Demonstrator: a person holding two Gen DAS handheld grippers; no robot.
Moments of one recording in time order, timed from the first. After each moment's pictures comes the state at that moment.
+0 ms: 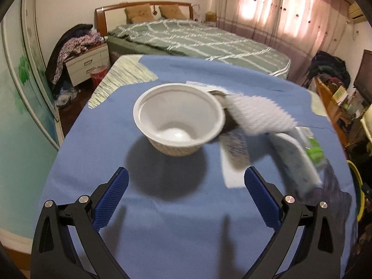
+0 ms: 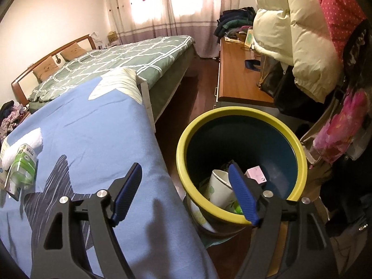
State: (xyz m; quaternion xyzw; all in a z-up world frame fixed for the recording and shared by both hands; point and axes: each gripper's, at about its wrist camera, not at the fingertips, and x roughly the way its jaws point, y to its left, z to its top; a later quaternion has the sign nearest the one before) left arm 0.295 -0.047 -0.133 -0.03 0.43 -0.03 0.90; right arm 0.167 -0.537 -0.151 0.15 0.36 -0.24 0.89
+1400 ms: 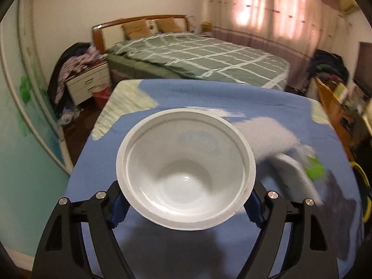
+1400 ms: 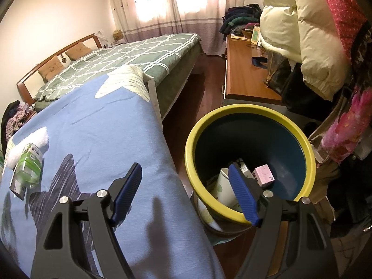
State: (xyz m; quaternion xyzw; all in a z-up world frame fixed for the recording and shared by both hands) left arm 0.296 -0.053 -0.103 0.01 0.38 -0.05 0.92; right arm 0.168 -0.536 -0.154 0.16 0.36 -0.22 0.89
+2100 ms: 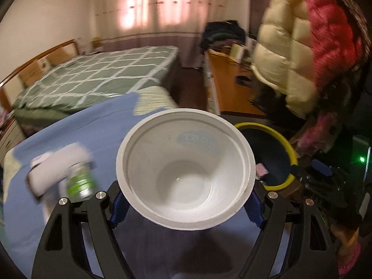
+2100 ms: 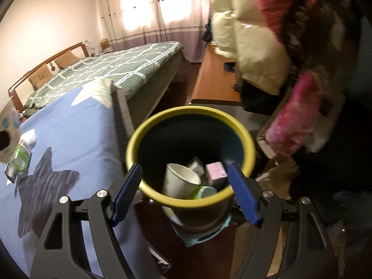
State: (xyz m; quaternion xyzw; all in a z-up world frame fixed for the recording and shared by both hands) left arm 0.187 -0.334 -0.051 0.12 0.35 -0.34 0.86; right arm 0.067 -0.594 -0.139 0.15 0.34 -0.27 0.89
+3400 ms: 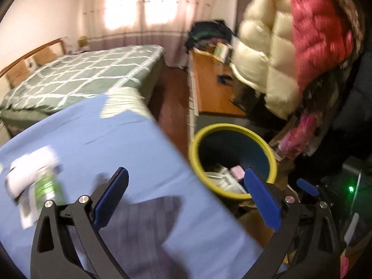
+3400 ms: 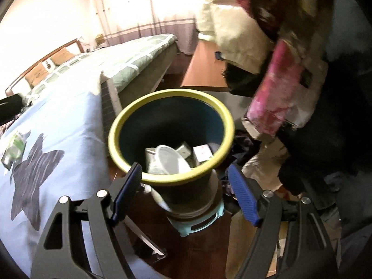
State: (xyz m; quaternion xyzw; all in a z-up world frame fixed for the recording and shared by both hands) left arm 0.177 -0.355 -0.057 0.09 0.35 -0.37 0.86; right arm 0.052 -0.594 -0.154 0.15 0.36 -0.26 0.88
